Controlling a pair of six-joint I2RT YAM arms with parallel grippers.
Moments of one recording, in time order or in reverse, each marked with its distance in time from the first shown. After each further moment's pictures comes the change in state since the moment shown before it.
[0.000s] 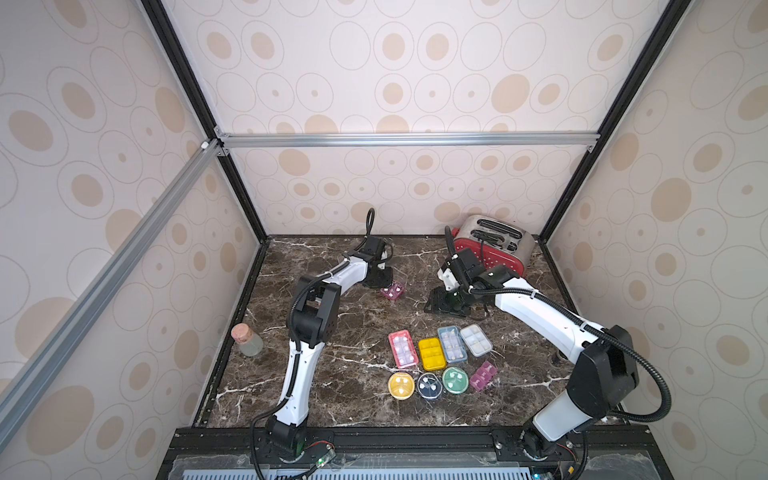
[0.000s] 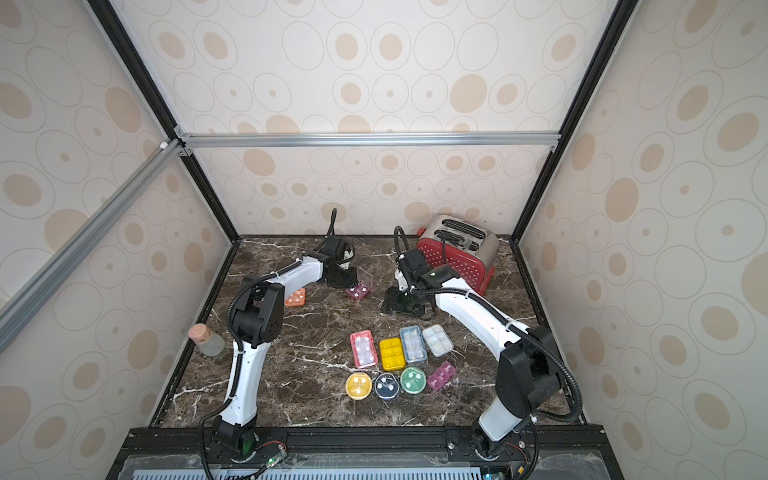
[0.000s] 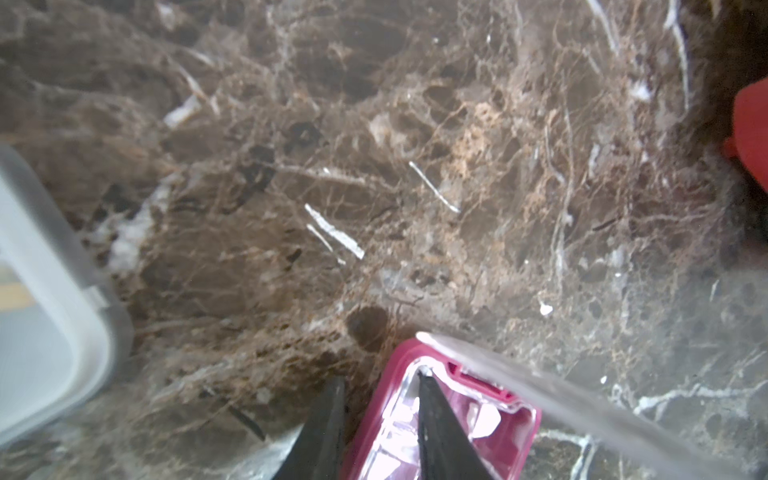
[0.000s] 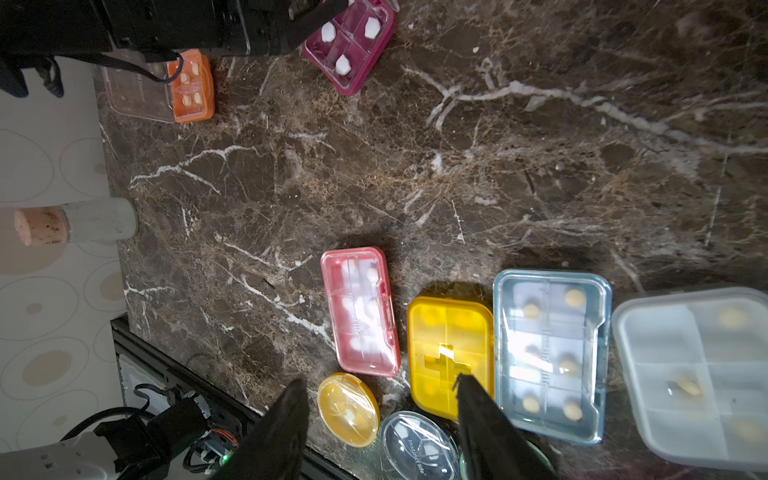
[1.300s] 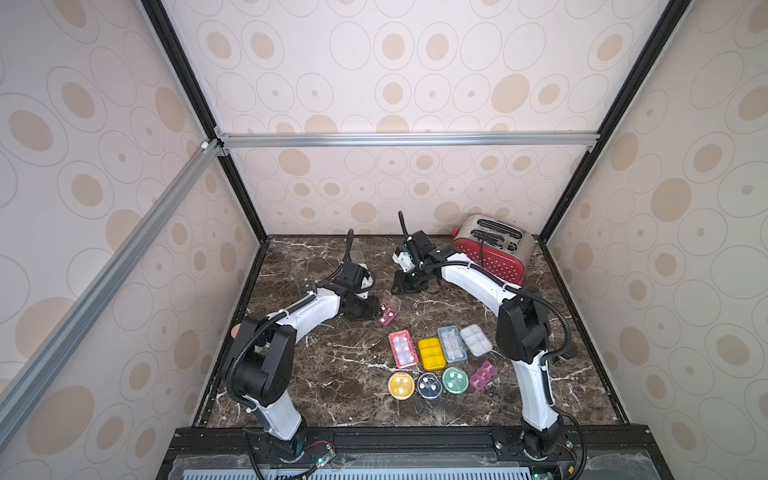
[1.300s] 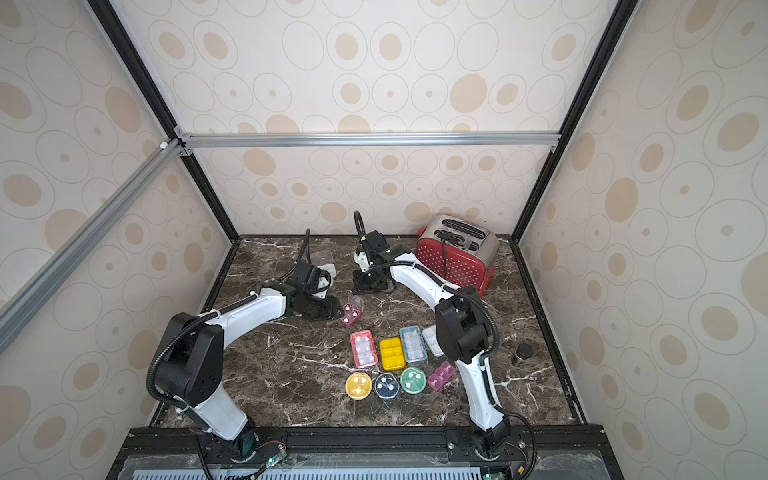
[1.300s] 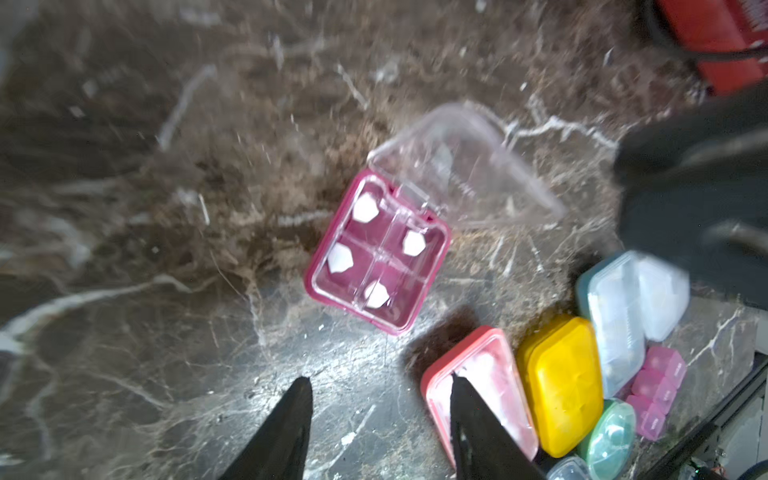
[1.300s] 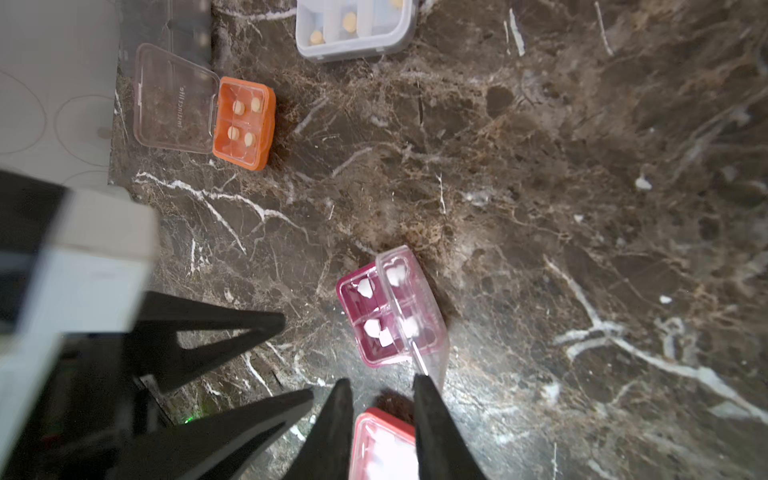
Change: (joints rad) left arm -0.016 -0.618 -0.734 0.073 0.108 -0.082; right arm 0.062 0.578 0.600 -0.012 -0.082 -0.237
